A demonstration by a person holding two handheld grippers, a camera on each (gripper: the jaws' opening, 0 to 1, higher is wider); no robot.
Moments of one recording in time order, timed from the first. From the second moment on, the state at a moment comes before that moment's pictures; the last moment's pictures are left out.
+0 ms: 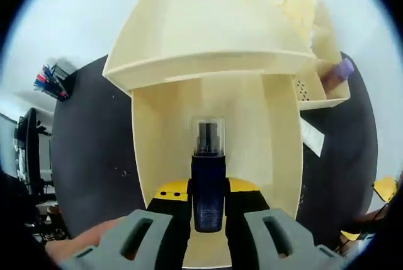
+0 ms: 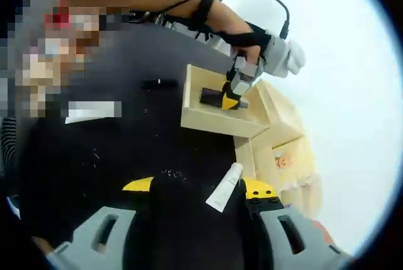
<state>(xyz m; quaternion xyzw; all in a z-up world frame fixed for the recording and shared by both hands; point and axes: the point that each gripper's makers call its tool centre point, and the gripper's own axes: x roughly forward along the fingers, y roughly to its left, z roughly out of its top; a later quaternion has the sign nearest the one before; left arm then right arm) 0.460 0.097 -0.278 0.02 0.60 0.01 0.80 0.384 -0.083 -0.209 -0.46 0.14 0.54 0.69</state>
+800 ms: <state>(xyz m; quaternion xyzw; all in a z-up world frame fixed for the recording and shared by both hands) 0.458 0.101 -0.284 0.01 0.61 0.02 0.79 0.383 -0.086 -0.218 -0.47 0.14 0.53 0.69</state>
